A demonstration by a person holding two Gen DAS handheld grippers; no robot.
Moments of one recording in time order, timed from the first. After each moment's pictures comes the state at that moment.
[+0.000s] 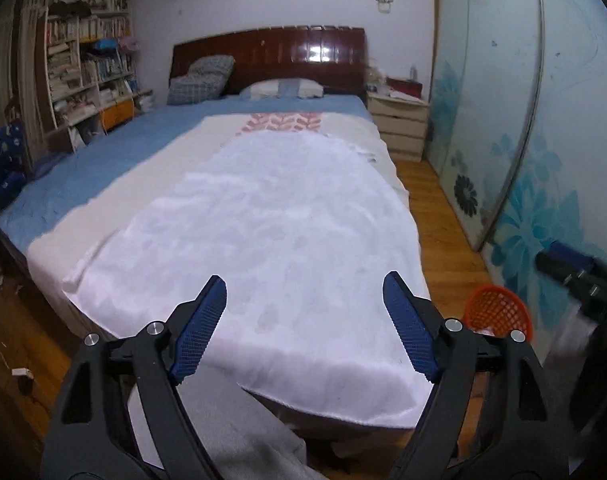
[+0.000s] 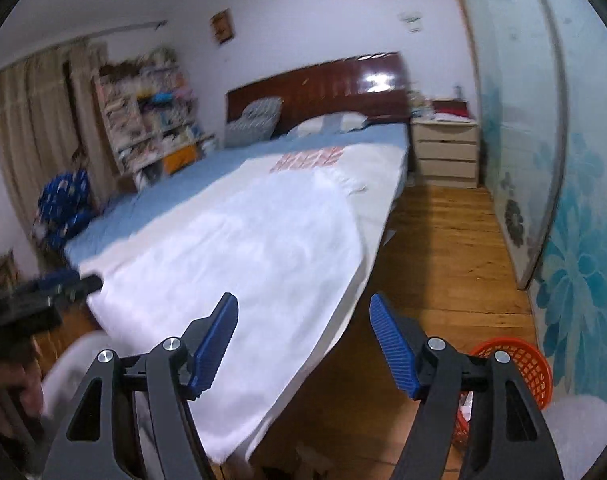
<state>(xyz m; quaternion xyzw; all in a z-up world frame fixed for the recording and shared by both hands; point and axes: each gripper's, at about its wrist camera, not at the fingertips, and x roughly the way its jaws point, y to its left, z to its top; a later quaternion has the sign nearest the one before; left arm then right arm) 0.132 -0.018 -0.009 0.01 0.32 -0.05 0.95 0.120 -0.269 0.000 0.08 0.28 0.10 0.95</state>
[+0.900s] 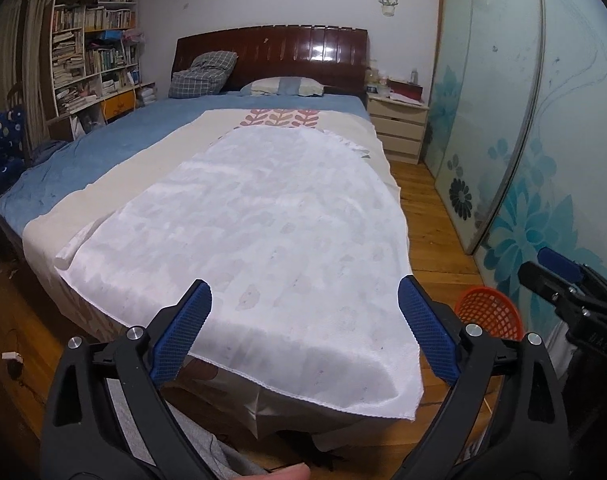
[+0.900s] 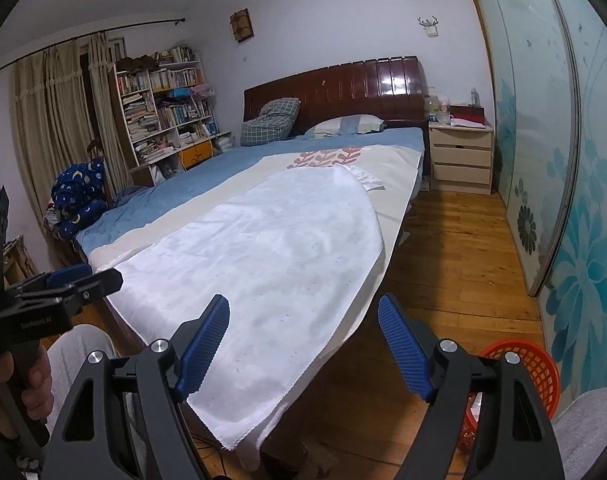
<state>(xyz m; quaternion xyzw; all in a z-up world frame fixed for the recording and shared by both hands) 0.102 -0.026 -0.023 0.00 0.32 -0.04 0.95 0.103 -0.264 -0.003 0.07 0.27 0.12 0.95</state>
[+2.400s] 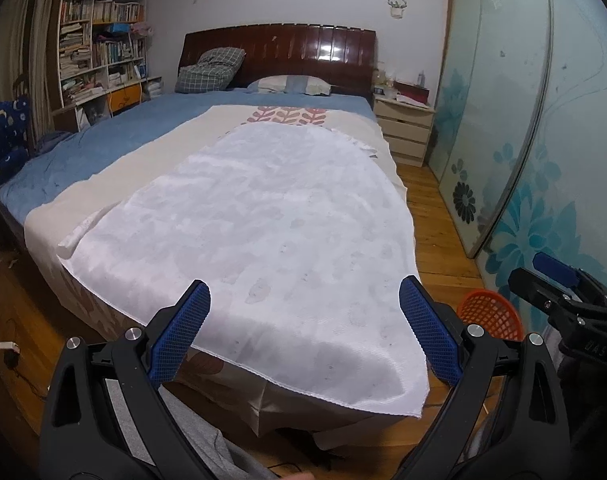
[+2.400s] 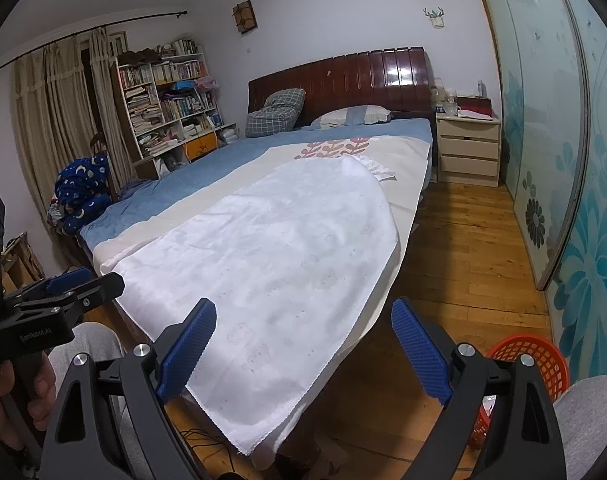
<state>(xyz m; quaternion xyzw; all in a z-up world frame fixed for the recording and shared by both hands) 0.100 -0.021 -0.024 -0.02 0.32 -0.03 0.95 0.119 -0.242 -0.008 0.07 0.29 0.14 0.95</state>
